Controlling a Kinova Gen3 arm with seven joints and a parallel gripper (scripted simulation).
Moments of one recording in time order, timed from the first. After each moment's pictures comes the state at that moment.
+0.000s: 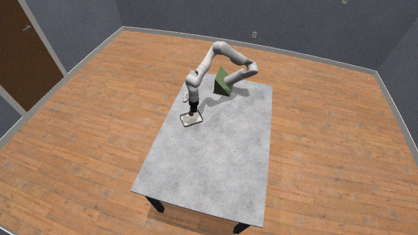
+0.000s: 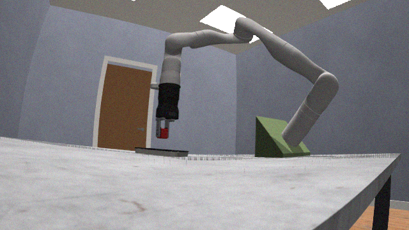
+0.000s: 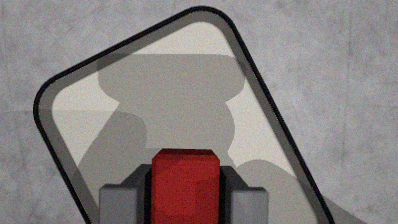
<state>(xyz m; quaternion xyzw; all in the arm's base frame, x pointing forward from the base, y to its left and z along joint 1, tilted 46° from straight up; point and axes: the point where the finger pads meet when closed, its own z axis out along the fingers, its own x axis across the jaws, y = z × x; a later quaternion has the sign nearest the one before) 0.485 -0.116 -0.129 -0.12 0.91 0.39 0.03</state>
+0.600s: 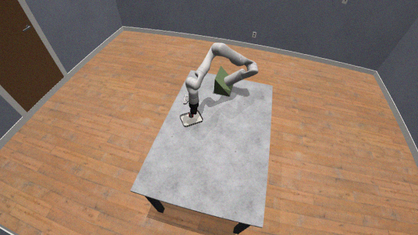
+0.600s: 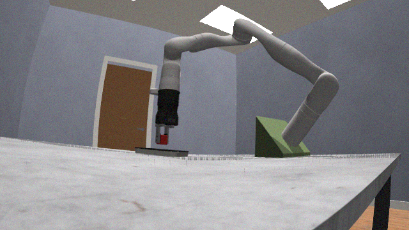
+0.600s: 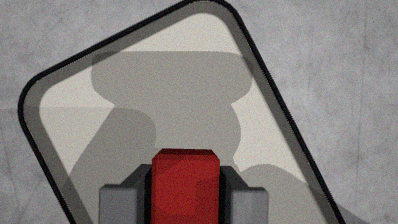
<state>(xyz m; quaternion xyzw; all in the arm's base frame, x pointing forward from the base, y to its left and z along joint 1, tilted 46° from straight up) 0.485 -0.100 -0.144 -0.12 0.91 0.39 0.03</state>
